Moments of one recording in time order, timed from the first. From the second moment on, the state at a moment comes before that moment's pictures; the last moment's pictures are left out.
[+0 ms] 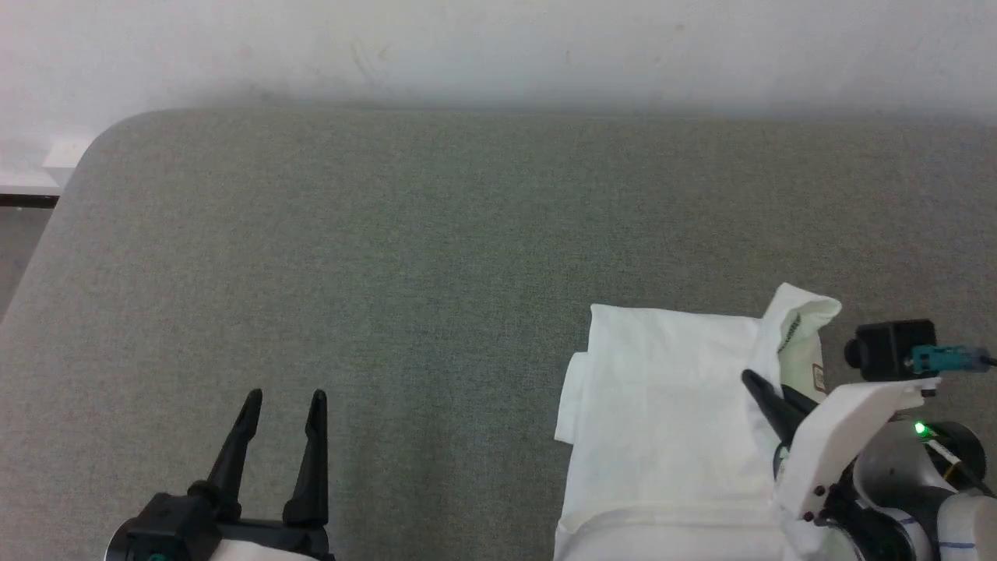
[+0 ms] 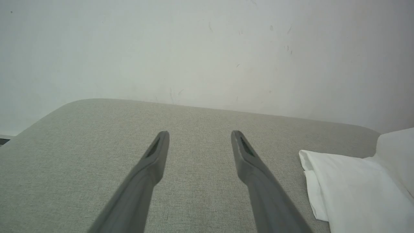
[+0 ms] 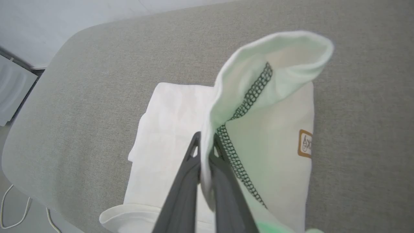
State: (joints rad) left arm 0.17 0.25 -0.15 -0.14 -0.35 0.04 -0.26; right arm -0.03 -0.06 -0.05 -0.18 0.39 0.13 0.70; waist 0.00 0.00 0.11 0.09
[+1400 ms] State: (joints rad) left arm 0.12 0.19 -0.15 -0.06 -0.33 -0.03 -0.26; right arm -0.09 -0.05 -0.05 -0.06 0.32 0.13 0.53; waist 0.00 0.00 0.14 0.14
